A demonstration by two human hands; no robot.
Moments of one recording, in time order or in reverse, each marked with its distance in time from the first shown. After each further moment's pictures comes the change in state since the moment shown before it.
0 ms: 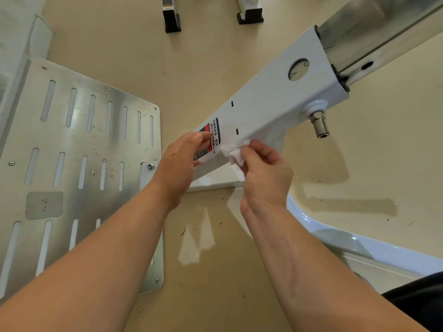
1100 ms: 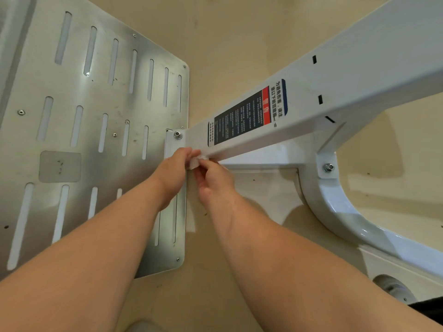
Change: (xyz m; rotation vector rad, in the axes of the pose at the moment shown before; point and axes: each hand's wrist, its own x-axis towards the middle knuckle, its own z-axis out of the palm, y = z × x) left_hand 0.028 -0.134 -0.096 0.002 0.036 -0.439; right_hand -0.005 0.181 0.078 0.210 -0.102 0.671
